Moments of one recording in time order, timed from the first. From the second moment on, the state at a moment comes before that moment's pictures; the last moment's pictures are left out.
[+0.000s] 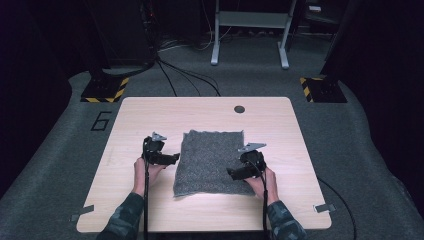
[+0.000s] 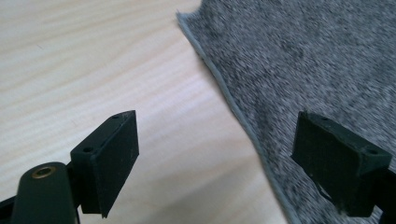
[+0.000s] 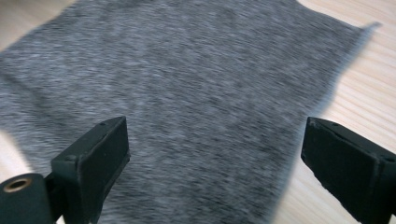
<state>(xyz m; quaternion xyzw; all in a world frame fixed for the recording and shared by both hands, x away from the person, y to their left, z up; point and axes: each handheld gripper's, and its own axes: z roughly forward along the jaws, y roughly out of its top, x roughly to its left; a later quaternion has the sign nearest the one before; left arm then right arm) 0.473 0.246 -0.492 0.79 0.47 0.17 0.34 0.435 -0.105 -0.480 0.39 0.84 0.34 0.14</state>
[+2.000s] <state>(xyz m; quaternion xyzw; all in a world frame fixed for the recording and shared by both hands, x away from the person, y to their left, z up) 0.583 0.208 -0.507 0.81 0.48 0.15 0.30 0.370 0.083 -0.508 0.21 0.92 0.32 0.10</state>
